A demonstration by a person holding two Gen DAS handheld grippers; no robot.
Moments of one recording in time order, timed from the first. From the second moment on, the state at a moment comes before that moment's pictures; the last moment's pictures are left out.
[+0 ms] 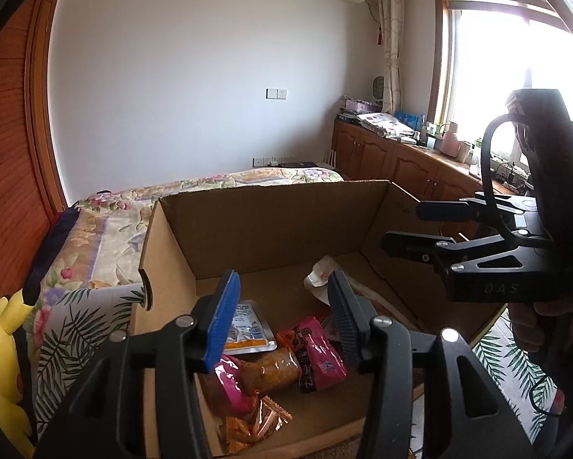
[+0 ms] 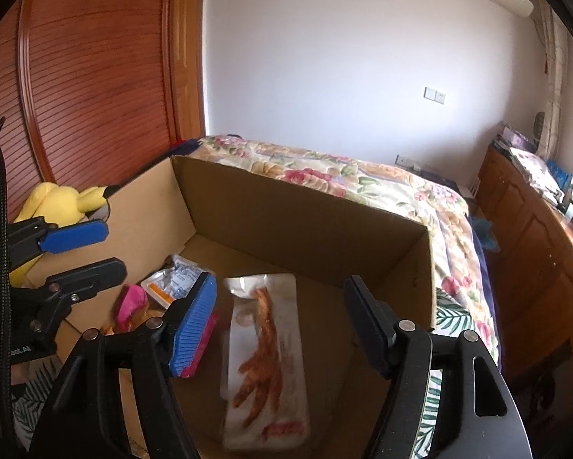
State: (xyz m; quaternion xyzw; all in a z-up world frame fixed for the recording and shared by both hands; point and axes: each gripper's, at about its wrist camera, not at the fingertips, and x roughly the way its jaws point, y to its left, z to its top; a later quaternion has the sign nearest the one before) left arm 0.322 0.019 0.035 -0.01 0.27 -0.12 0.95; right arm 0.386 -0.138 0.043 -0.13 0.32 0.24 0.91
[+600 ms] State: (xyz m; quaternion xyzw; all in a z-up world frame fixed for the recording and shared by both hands) left arm 0.249 0.012 0.063 0.00 0.26 -0.12 0.96; right arm 0.302 -0.170 0.069 -0.10 0.29 0.22 0.92
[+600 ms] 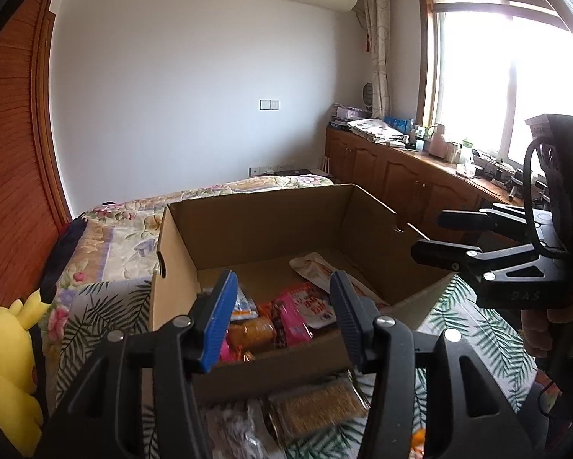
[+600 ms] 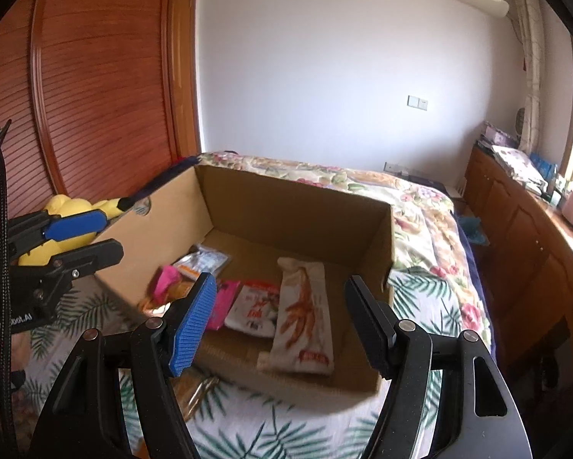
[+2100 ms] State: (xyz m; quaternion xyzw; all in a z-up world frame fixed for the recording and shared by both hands) left arm 0.114 -0.014 -0.081 -0.02 0.40 -0.15 0.90; right arm 0.136 -0.237 -0.047 -0.02 0.36 0.19 0.91
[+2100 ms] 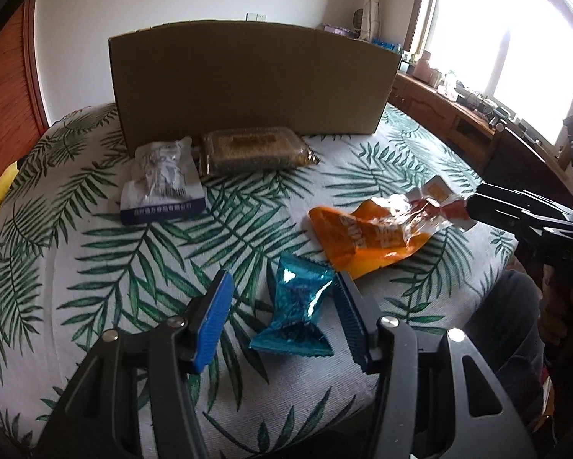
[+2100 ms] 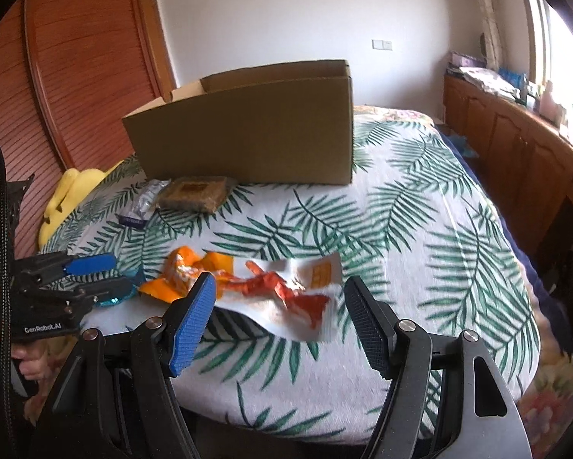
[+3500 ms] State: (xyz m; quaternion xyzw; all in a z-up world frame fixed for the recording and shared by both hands) left arm 0.121 -0.002 -0.065 -0.02 0.38 -0.14 0.92; right arm 0.148 -0.219 -0.076 0.04 0.40 0.19 0.89
